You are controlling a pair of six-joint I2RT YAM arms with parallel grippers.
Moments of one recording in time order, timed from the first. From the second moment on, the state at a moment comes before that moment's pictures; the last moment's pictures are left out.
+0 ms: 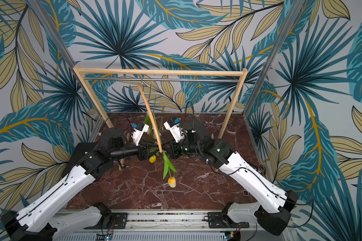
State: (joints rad) left arm -0.60 1.07 1.08 -0.38 0.51 -0.39; right arm 0.79 1.28 1.47 -0.70 -0.32 0.35
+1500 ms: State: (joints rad) left arm -0.67 1.04 0.98 -0.14 0.51 -0.59; right arm 0.79 1.02 1.15 -0.61 -0.15 0.52
